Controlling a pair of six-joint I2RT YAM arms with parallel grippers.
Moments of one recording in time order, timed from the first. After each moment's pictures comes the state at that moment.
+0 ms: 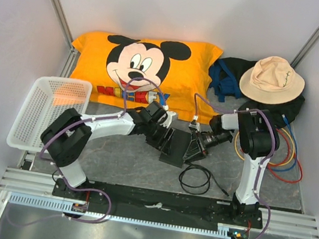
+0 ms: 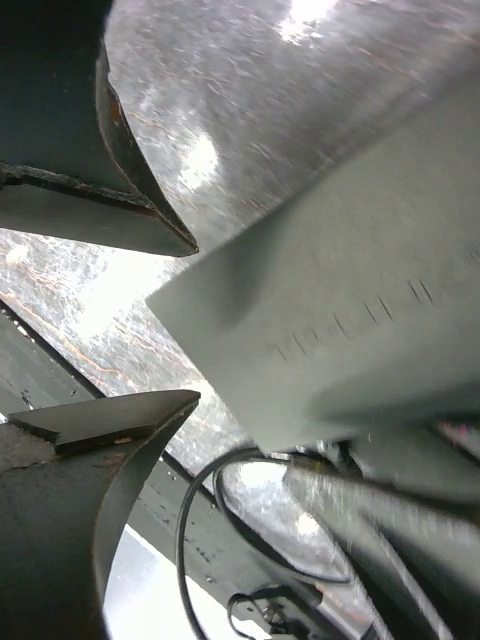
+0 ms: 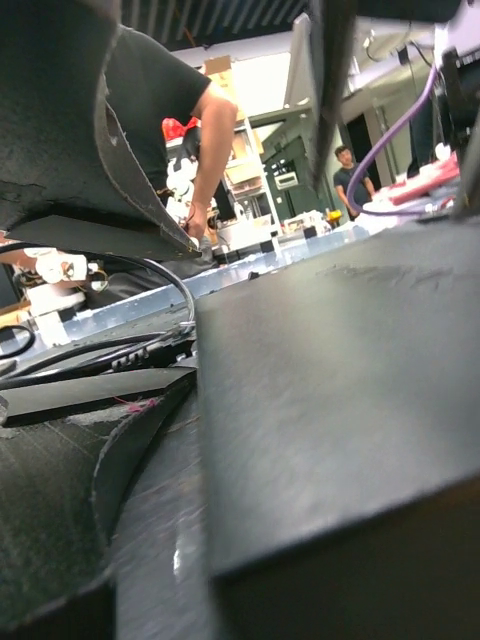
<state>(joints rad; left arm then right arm) -0.76 1.66 1.00 -0.35 0.39 -0.35 0.25 2.13 1.08 -0.91 -1.16 -0.36</state>
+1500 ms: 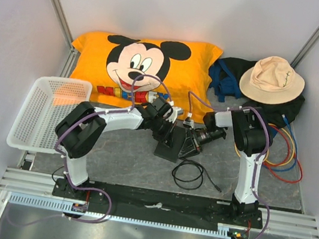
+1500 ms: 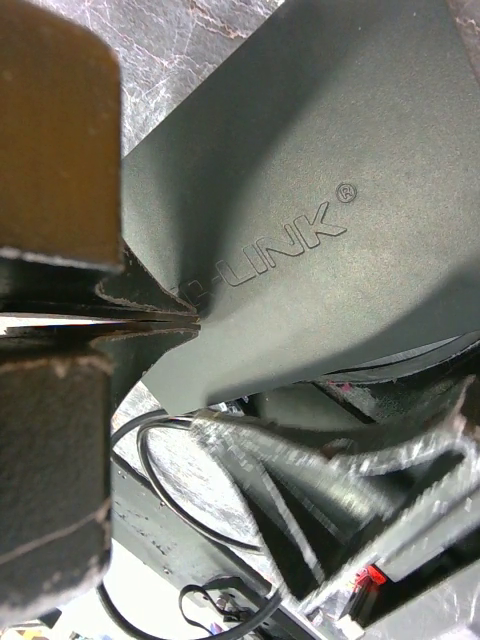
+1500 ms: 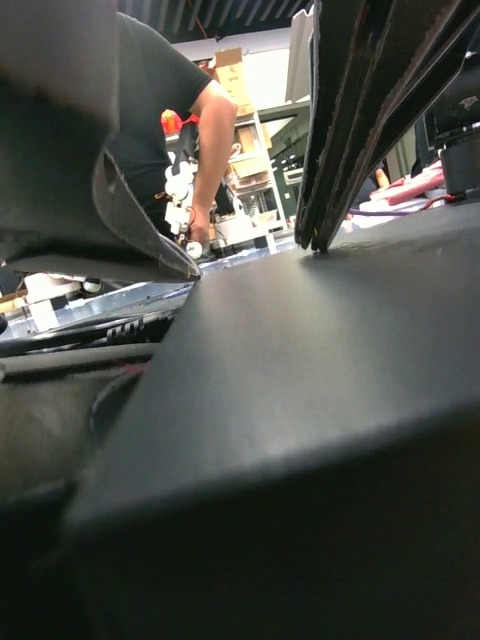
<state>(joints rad) -0.73 1.82 1.10 -0.28 0.43 -0.35 0.31 2.20 1.16 -0.85 -1.19 -0.31</state>
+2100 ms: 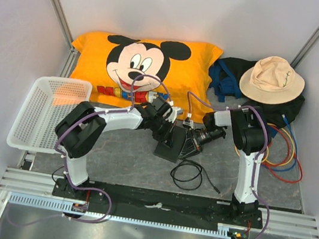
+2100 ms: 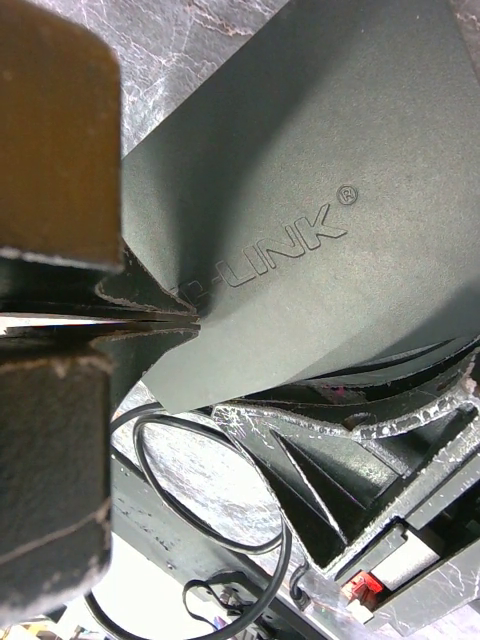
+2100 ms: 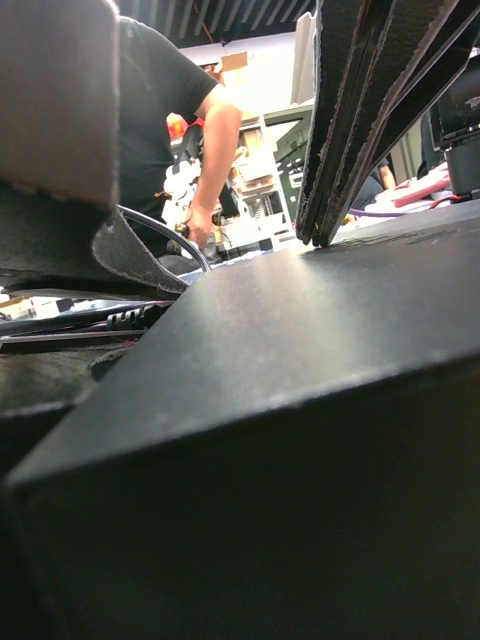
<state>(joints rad) -0.72 1.82 1.09 -0.27 0.45 -0.35 0.30 2.23 1.19 -0.91 -1.18 -0.36</state>
